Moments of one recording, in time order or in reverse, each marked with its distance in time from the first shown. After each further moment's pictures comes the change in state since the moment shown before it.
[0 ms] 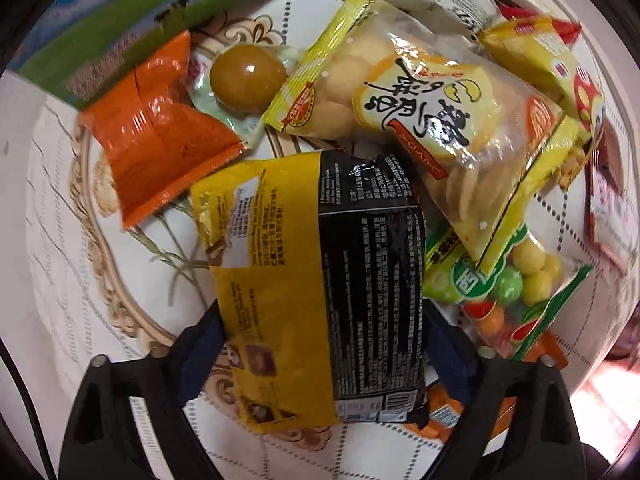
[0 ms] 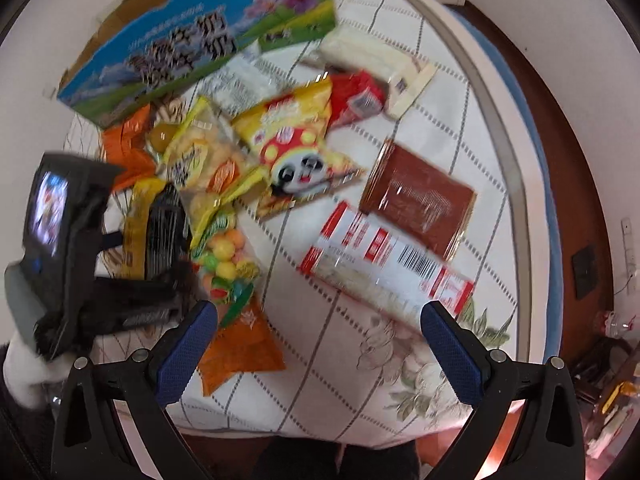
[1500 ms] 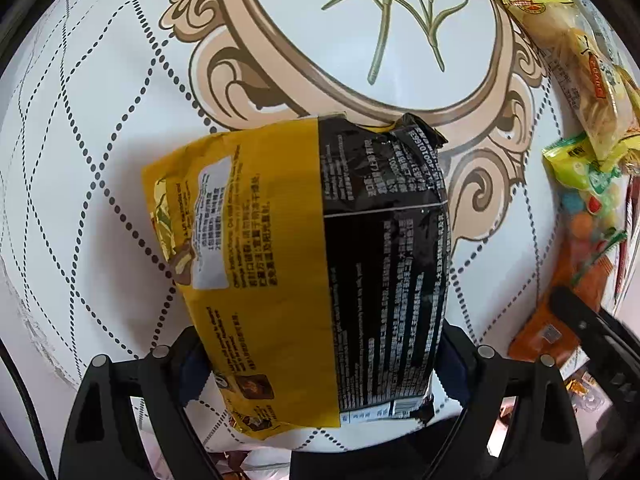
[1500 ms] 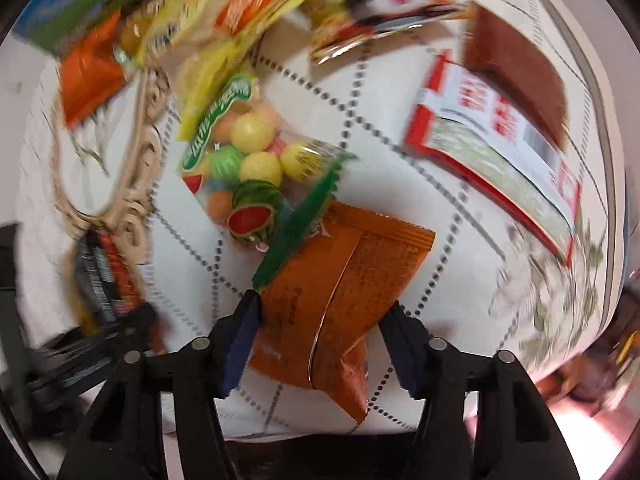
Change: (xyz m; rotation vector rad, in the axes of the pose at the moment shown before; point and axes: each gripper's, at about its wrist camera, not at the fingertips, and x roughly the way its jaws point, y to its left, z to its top) left arm 0.103 0.097 -0.187 -0.442 0.160 -0.175; right arm 0.109 0.112 -0.049 0.062 0.142 -0.068
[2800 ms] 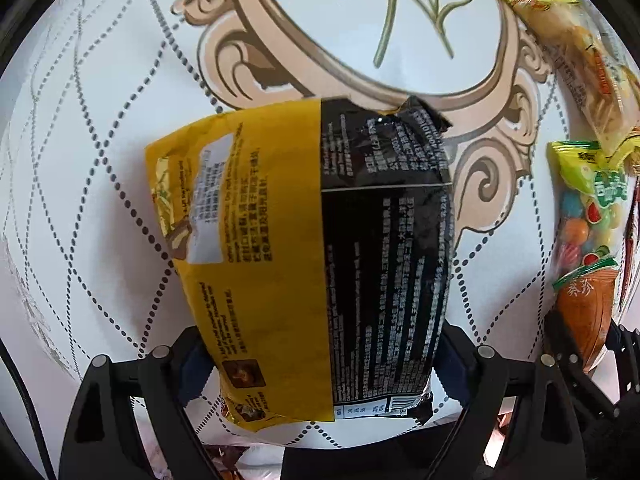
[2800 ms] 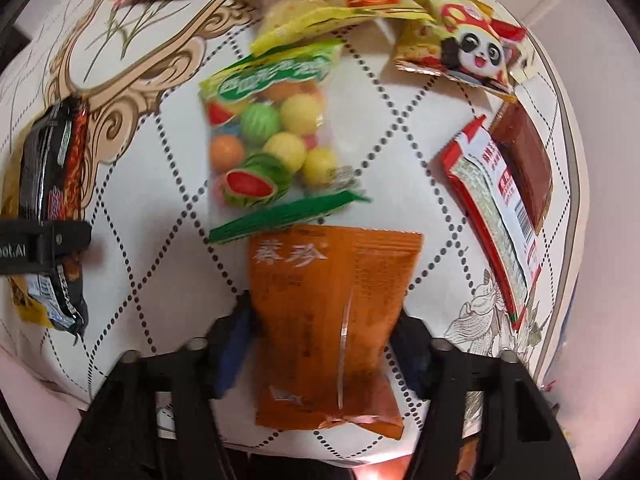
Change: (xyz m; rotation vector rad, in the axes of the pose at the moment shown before) left arm 0.024 -0.018 -0.045 -0.055 -0.034 0.036; right arm 0.006 0.085 -0.067 -0.358 -0.148 -0.252
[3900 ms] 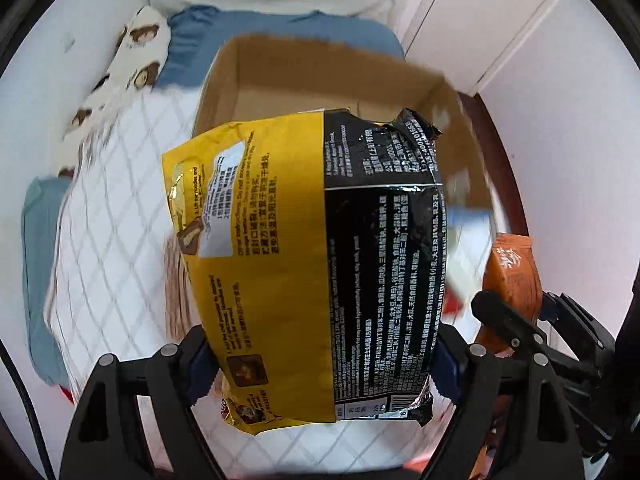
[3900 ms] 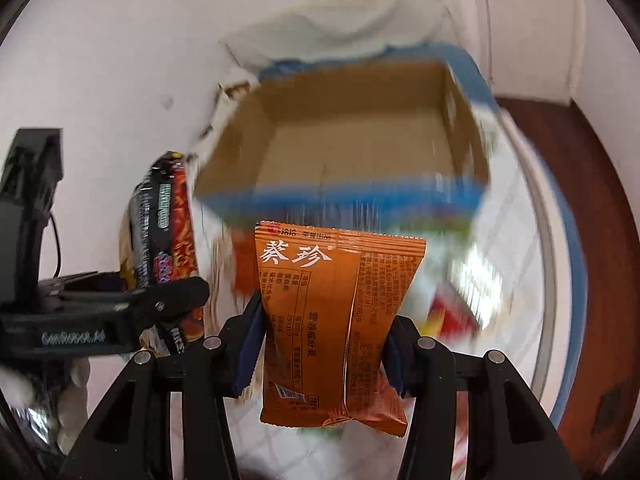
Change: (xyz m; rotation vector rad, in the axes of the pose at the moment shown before) left arm -0.237 -0.102 0.140 0.046 -0.334 -0.158; right arm -0.158 -0.196 0.217 0.034 -0.367 0.544
